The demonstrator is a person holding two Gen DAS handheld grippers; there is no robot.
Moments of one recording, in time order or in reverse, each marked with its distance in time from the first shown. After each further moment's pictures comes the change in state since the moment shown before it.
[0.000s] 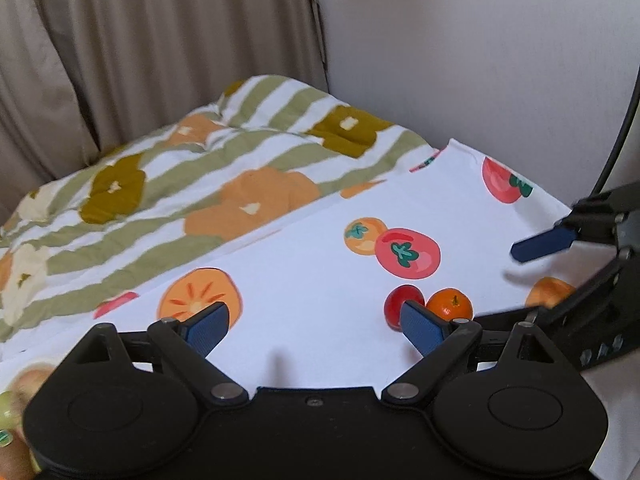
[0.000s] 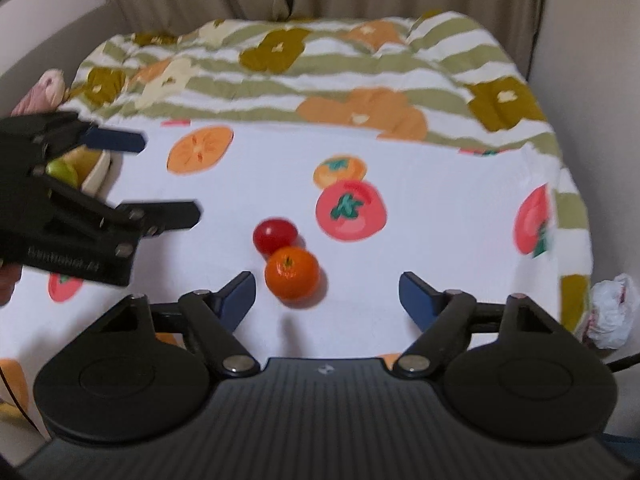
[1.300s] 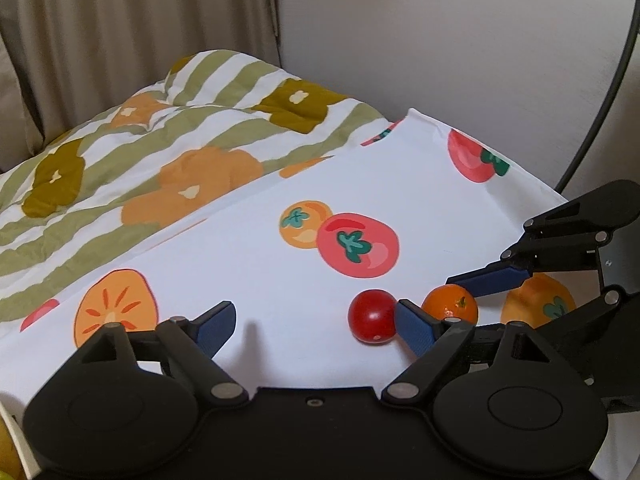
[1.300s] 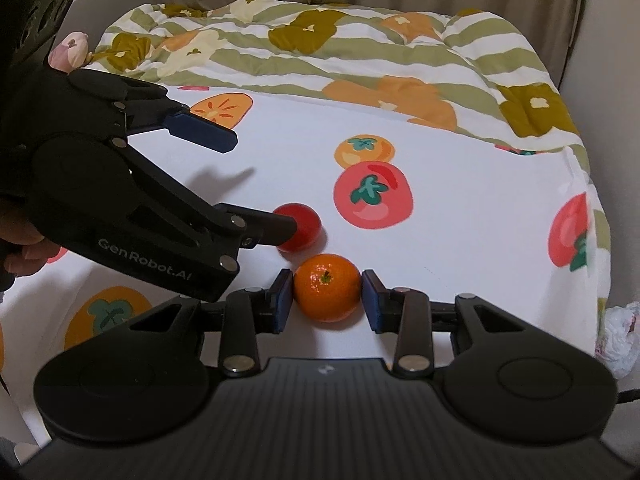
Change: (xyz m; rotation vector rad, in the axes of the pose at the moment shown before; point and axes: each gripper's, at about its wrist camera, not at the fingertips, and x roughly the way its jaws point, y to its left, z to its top) left arm 0.046 -0.022 0.009 0.035 0.064 -0.139; right arm 0.016 0.001 -0.007 -0.099 0.014 0.034
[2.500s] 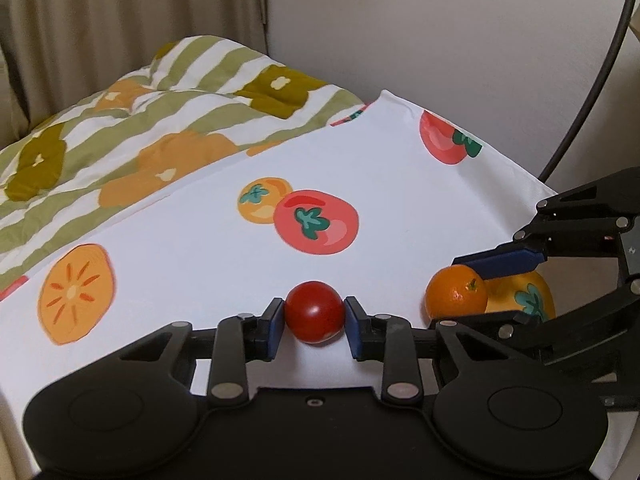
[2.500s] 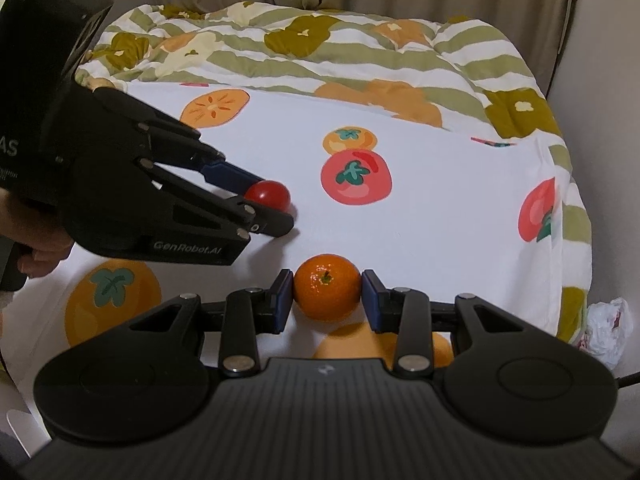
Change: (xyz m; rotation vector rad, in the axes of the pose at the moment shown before) left arm 0.000 -0.020 -0.012 -0.032 0.027 -0.036; right arm -0.024 0.000 -0.018 -0.018 -0.028 -0.025
